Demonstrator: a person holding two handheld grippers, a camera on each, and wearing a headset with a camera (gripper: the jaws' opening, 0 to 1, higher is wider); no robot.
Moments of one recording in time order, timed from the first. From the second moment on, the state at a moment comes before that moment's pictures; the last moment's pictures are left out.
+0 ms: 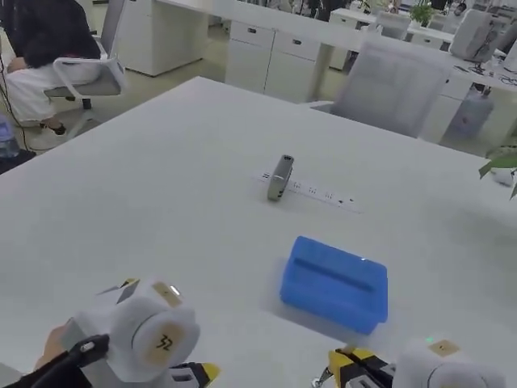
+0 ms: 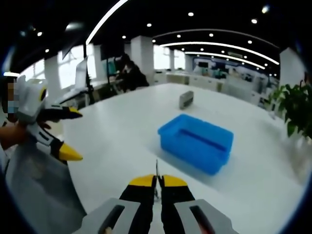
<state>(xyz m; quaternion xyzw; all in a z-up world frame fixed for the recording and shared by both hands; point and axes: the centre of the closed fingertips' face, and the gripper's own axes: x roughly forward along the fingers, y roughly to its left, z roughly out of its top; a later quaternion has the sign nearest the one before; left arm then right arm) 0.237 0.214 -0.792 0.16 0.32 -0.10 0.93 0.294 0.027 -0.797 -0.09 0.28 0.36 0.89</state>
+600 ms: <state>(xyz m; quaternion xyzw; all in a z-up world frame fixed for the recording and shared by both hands) 0.236 0.214 -0.793 0.16 0.33 -0.10 0.93 0.329 0.021 -0.737 -0.09 0.25 0.35 0.90</state>
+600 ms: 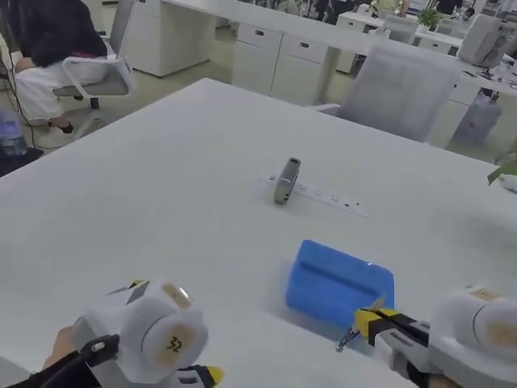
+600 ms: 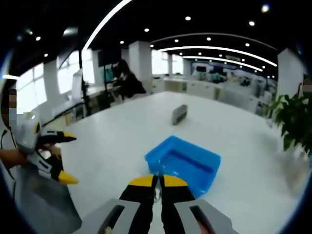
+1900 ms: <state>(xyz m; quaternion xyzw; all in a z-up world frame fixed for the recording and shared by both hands) 0.232 0.215 -0.804 0.16 0.36 -0.10 0.92 0.415 0.004 -0.790 -0.13 0.26 0.30 0.91</state>
